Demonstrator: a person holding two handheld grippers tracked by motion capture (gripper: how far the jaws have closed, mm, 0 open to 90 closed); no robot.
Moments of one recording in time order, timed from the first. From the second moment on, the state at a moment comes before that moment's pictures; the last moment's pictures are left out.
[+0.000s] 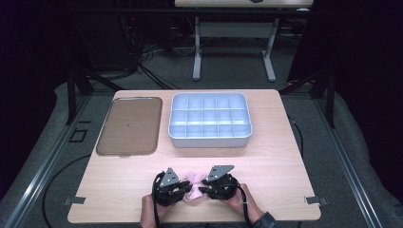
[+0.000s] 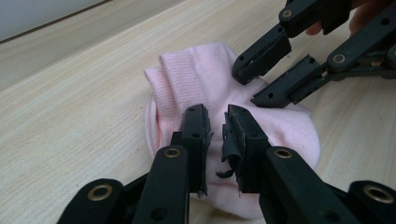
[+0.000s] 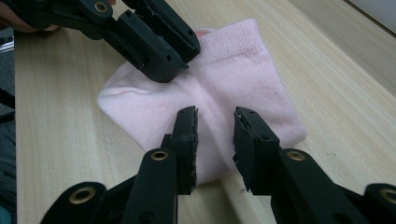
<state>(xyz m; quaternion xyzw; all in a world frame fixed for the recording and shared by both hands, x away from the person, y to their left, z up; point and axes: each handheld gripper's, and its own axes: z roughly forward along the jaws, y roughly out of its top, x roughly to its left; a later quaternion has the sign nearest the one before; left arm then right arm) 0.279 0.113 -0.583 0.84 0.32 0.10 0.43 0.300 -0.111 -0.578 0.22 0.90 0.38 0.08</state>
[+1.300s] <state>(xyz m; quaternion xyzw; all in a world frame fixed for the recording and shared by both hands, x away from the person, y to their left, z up) 0.274 0.111 -0.578 0.83 0.33 0.14 0.43 0.306 -0.122 -0.575 0.38 0.85 0.36 0.07</state>
